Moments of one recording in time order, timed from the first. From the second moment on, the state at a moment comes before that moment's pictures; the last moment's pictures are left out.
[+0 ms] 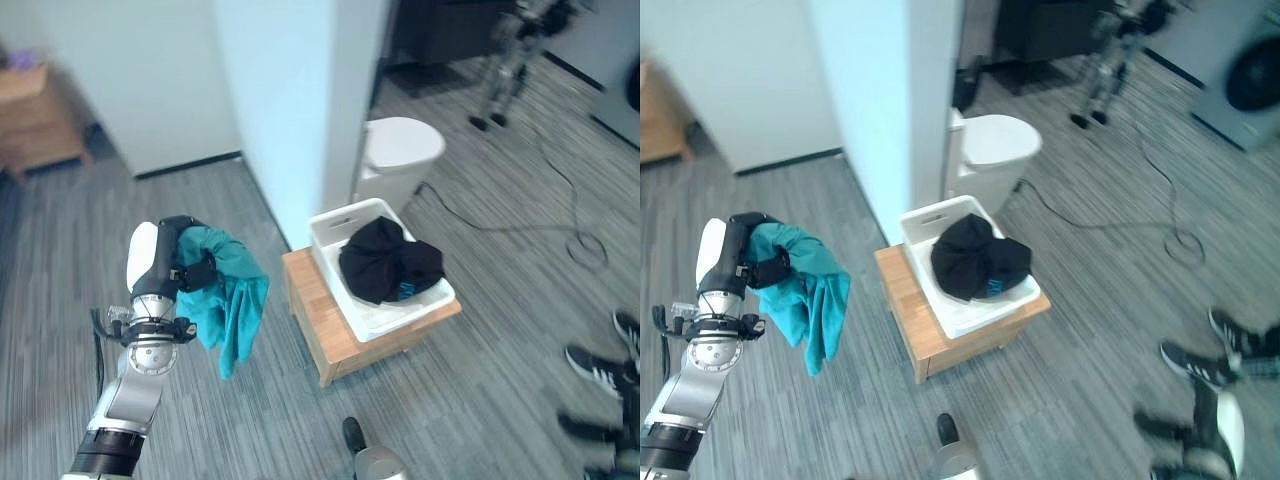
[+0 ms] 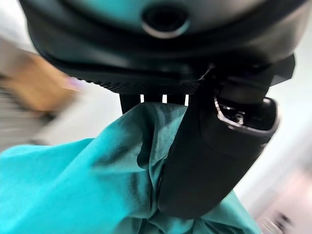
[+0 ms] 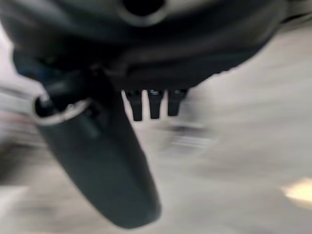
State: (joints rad) left arm -0.18 0.56 -0.01 0.12 0.25 -0.04 0.33; right arm 0.44 -0.51 -0.36 0.68 -0.11 0.01 -0.21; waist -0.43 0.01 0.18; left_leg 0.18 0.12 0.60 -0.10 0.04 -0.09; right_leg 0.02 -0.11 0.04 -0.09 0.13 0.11
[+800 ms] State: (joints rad) left arm -0.86 0.57 -0.41 0.62 0.27 -0.02 0.46; right arm 0.16 -0.46 -0.09 1.24 -0.06 -0.02 -0.27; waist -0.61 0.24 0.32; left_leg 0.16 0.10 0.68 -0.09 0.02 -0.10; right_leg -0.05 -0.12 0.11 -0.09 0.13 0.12
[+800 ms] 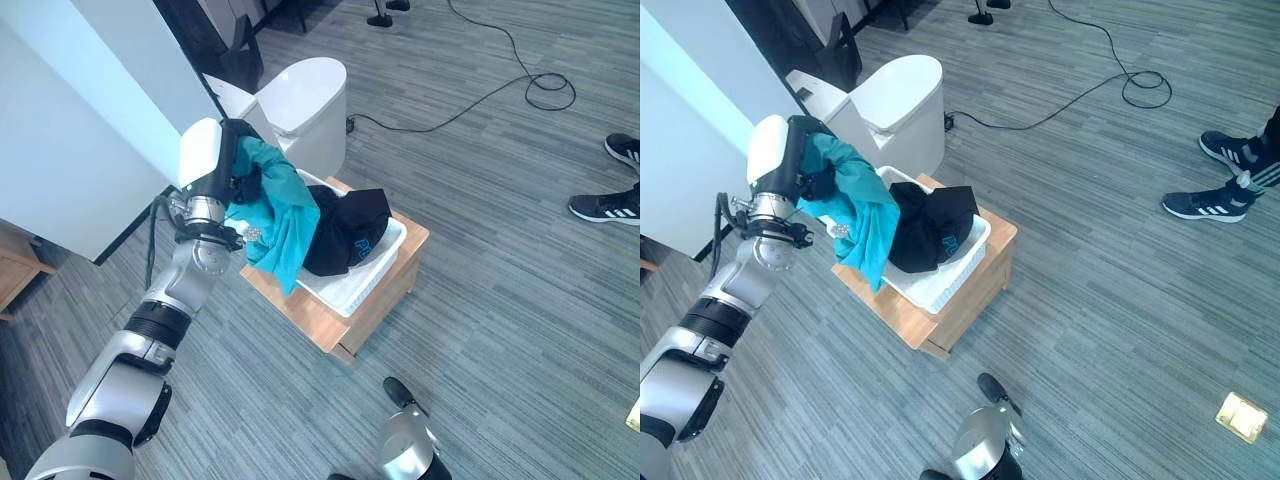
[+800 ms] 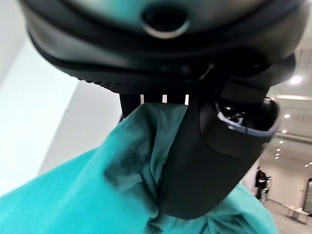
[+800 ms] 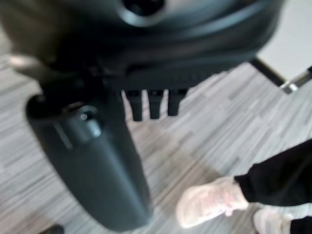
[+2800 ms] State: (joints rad) left arm -1.06 0.55 -0.52 0.78 0.06 -0.02 0.38; right arm 0.07 -0.45 0.00 1.29 -0.01 -0.02 -0.25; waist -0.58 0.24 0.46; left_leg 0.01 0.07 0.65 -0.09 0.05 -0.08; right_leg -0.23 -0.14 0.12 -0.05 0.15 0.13
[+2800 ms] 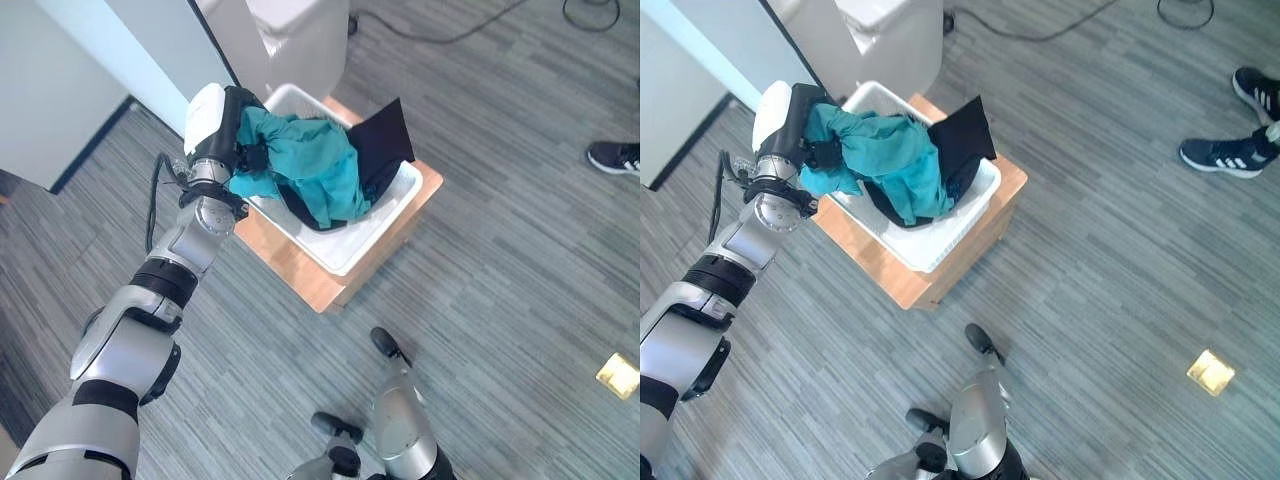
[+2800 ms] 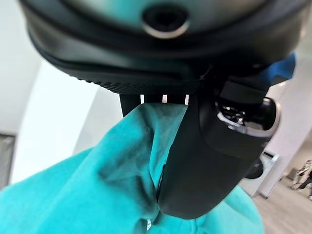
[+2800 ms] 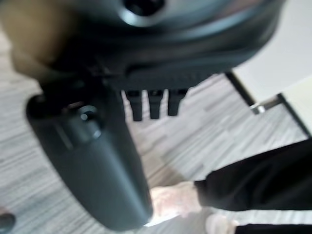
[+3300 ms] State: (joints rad) left arm -1.08 0.51 -0.53 0.52 -0.38 -0.09 0.32; right arm -0.04 -0.47 0.08 1.20 -0.03 -0.03 -0.29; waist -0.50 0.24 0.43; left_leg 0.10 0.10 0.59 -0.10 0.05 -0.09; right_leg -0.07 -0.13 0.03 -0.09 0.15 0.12
